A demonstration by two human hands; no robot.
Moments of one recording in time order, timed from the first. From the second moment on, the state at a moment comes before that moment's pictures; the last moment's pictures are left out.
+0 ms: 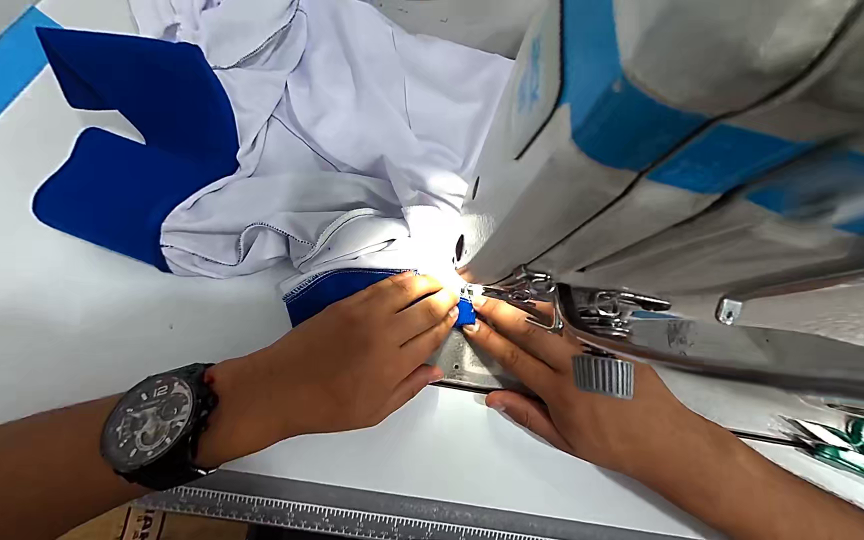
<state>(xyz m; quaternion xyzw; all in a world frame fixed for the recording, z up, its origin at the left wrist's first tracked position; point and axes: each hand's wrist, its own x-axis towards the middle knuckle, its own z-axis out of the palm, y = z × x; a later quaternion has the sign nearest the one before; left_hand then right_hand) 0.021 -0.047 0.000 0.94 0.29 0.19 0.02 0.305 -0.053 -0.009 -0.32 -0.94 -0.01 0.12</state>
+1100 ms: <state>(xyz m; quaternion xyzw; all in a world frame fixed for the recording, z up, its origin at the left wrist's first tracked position) 0.022 -0.045 -0.001 0.93 0.30 0.20 0.01 0.306 -0.051 -0.010 -0.33 -0.94 0.00 0.11</state>
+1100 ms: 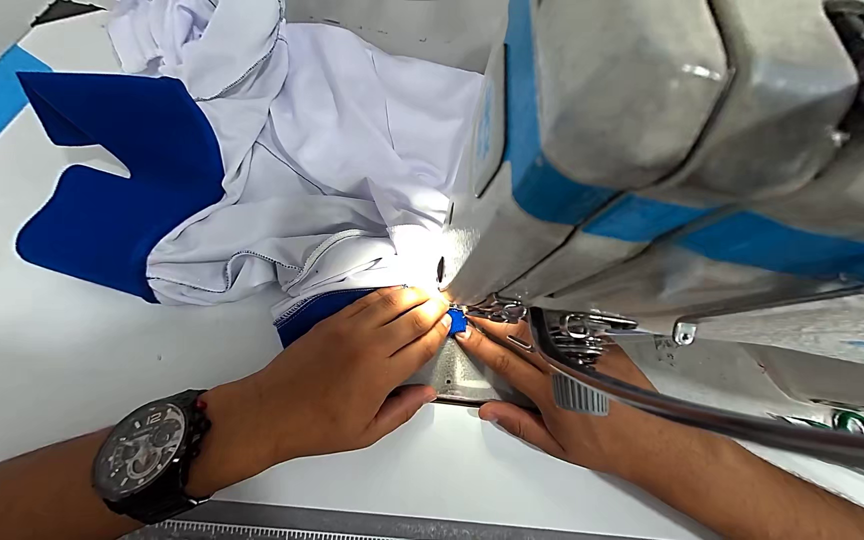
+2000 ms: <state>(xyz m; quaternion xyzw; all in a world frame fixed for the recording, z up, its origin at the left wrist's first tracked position) 0.021 -0.028 0.007 0.93 0.29 0.24 0.03 0.306 -0.044 -0.008 -0.32 -0.94 0.04 0.15</state>
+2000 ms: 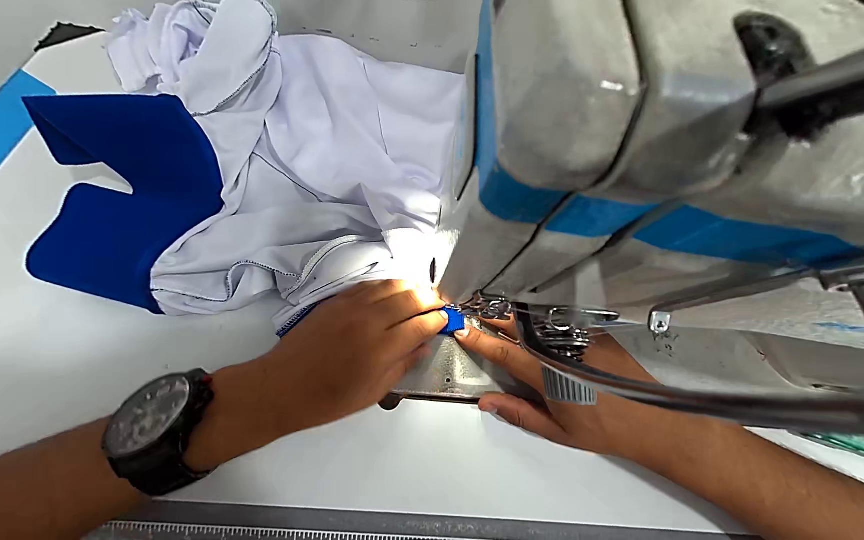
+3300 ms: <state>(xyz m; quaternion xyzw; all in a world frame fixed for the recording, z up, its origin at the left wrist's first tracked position) 0.016 -0.001 0.001 0.94 0.20 0.28 0.00 0.296 -0.029 -0.049 -0.36 -0.91 0.17 0.14</state>
